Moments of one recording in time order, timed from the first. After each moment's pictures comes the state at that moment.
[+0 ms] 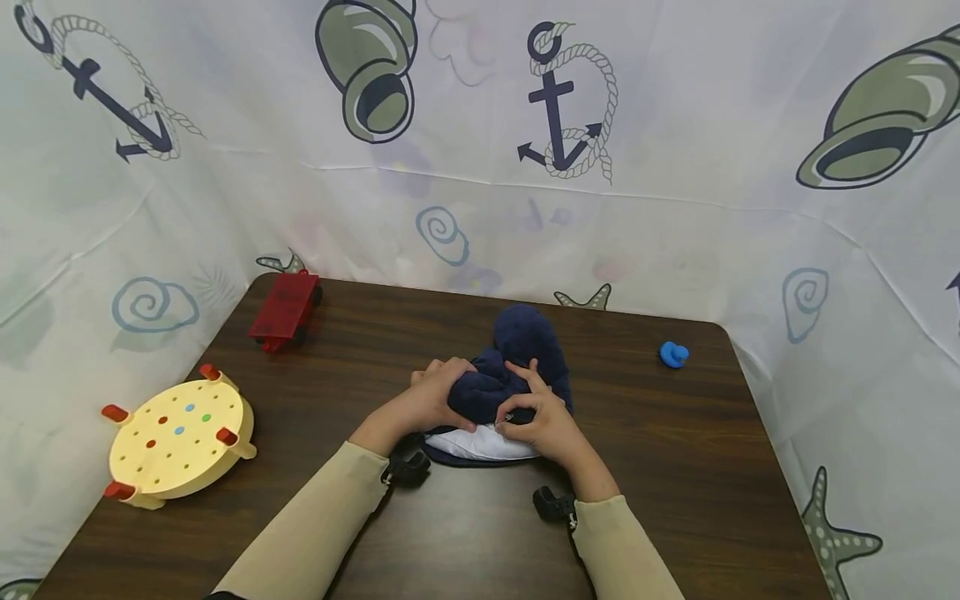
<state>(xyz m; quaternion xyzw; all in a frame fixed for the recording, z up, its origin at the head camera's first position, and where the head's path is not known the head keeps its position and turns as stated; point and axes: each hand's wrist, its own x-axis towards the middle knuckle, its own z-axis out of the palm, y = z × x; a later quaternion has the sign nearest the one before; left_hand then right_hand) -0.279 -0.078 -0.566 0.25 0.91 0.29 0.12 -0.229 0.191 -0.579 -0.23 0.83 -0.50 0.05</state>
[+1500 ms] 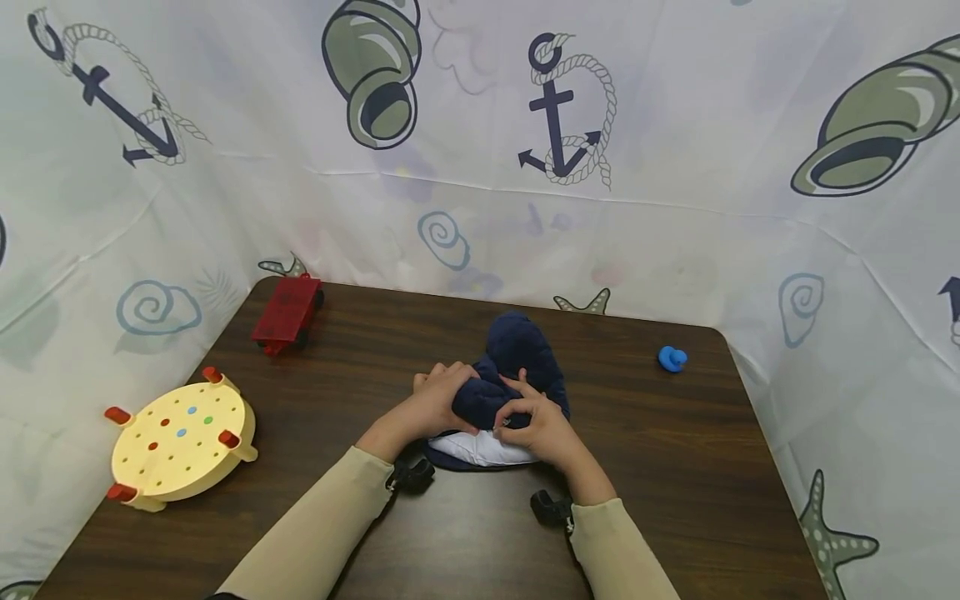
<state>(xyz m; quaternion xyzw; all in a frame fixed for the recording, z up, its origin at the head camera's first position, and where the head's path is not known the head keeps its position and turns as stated) -0.274 -0.072 -0.571 0.27 0.92 0.26 0.07 -0.227 0.186 -0.574 -0.19 0.84 -0.49 0.09</state>
